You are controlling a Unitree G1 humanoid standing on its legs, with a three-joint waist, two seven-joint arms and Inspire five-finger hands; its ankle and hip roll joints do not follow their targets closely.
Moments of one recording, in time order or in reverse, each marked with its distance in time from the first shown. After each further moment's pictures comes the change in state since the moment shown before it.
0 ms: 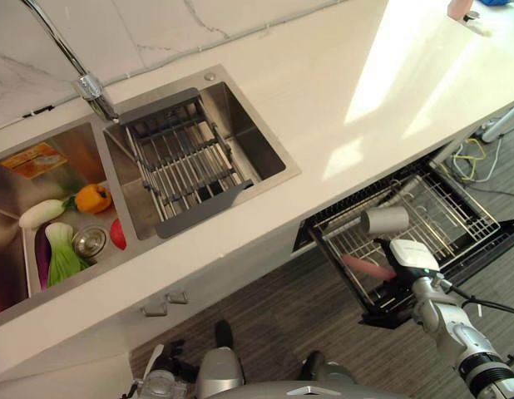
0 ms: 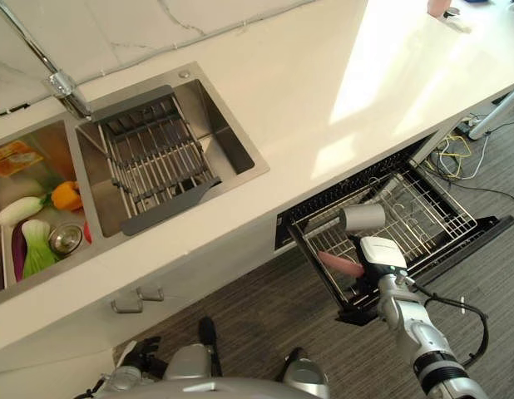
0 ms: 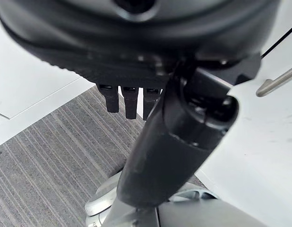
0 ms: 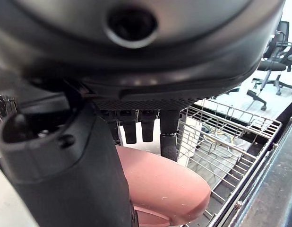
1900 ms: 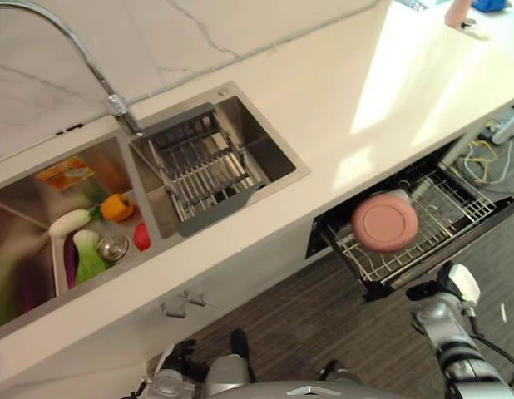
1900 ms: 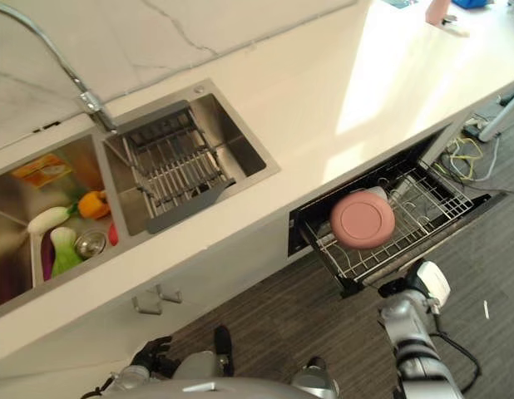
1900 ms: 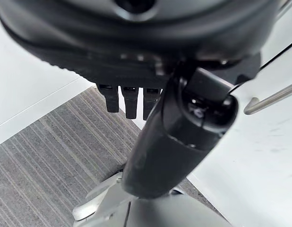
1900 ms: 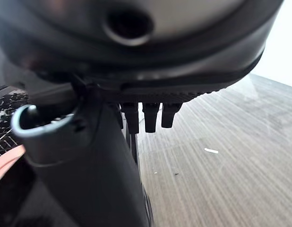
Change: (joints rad) left arm 0.011 -0.017 -0.121 -0.035 -0.055 0.010 -0.021; right arm -0.233 0.213 -0.260 0.413 0.613 0.207 -0.256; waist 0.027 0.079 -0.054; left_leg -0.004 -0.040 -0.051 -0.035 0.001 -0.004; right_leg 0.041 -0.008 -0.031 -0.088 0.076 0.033
